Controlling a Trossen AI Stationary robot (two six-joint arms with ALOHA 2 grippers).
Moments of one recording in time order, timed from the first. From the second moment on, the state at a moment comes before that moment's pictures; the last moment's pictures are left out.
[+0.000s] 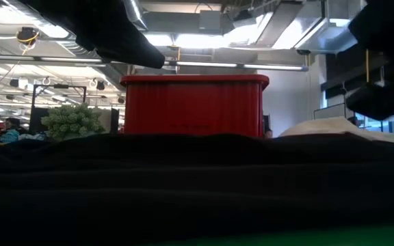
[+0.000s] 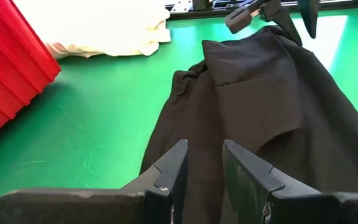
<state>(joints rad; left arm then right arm) -0.48 1.50 0.76 0.15 -0.69 -0.28 0.47 1.47 0.79 -0.43 -0.42 0.29</state>
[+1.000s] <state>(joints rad) -0.50 1.55 0.76 0.13 -0.42 -0.49 0.02 1.74 0.90 -0.23 -0.16 -0.06</state>
